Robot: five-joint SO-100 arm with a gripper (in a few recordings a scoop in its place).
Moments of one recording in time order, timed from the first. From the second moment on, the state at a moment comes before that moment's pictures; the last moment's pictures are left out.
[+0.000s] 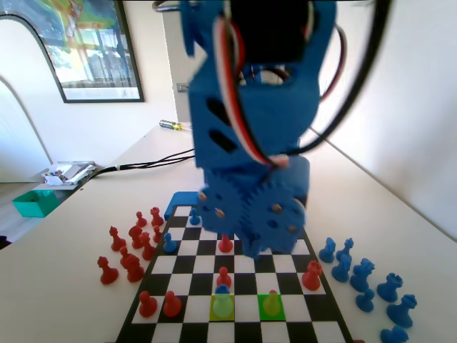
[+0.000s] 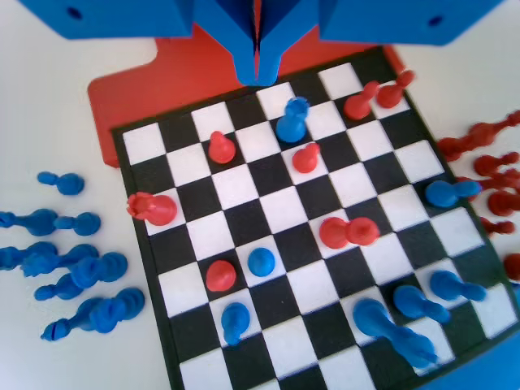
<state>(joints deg) -2.1 66.7 78.0 72.9 -68.8</state>
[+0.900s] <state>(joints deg) -6.8 62.0 84.6 60.6 -78.7</state>
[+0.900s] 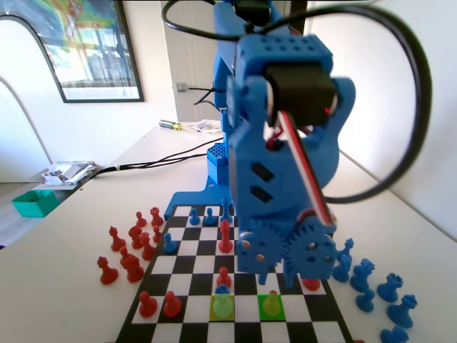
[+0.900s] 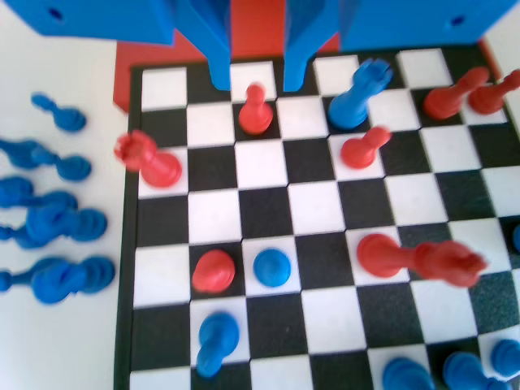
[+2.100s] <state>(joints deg) -5.4 54.4 78.8 60.6 -80.9</state>
